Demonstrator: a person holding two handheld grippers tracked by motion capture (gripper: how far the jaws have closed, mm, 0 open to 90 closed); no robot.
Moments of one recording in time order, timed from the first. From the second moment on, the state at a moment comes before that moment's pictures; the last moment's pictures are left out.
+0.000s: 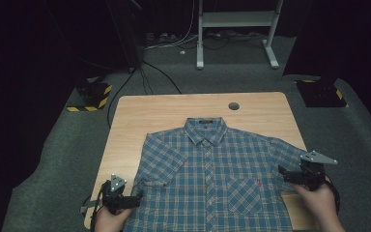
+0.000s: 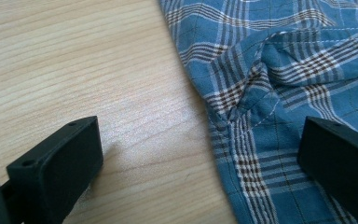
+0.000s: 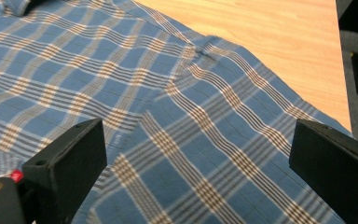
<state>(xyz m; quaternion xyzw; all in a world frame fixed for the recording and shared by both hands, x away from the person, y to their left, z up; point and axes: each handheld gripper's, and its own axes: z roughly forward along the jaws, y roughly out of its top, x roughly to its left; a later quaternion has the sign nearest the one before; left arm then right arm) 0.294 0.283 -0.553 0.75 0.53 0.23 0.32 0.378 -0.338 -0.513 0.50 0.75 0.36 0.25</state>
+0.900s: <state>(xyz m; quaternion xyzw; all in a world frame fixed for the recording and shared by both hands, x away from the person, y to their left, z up) 0.294 0.283 -0.553 0.75 0.53 0.23 0.32 0.395 -0.376 -0.532 0.57 0.72 0.30 0.25</state>
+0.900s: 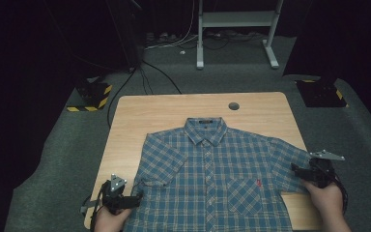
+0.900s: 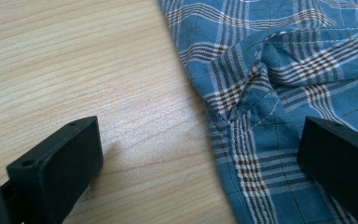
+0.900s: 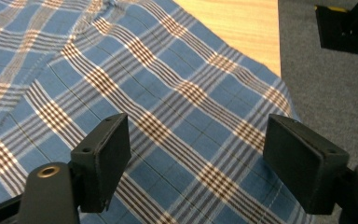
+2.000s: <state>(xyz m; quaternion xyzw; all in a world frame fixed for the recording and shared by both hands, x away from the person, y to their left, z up) 0.293 0.282 -0.553 0.75 0.53 0.23 0.33 0.385 -0.362 -0.526 0.57 0.71 0.34 0.25</state>
